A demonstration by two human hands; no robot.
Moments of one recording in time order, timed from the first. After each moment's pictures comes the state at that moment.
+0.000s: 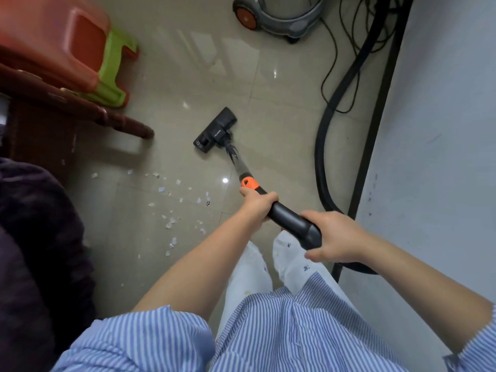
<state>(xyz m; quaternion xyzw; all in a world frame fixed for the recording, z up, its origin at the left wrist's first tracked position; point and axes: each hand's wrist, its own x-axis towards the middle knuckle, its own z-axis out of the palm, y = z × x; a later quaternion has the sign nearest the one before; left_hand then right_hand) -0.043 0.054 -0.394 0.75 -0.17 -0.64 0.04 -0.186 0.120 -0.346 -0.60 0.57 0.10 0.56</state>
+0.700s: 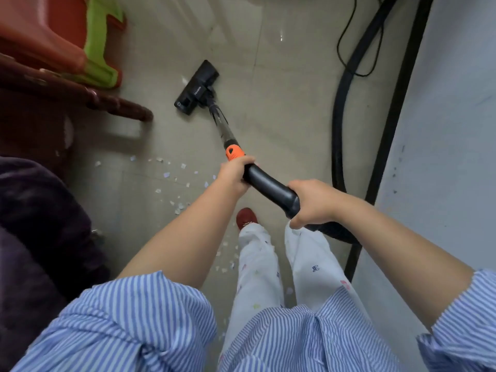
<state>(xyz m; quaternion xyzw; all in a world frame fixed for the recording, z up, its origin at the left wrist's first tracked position) 0.007 0.003 -0.459 0.77 -0.04 -0.62 0.15 -0.140 0.069 -0.404 -0.54 0.55 0.12 0.63</state>
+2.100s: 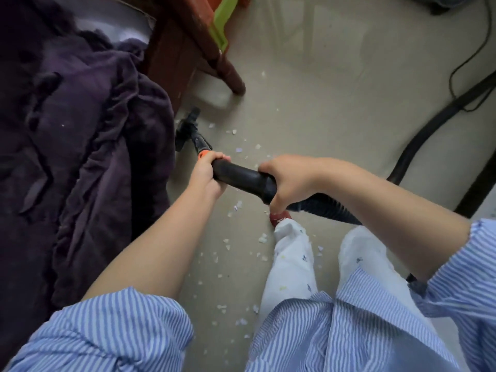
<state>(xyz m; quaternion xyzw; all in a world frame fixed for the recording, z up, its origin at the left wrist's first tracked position) 0.328 0.043 -0.367 0.68 0.11 -0.55 0.47 0.154 0.027 -0.304 -0.74 0.36 0.17 0.54</state>
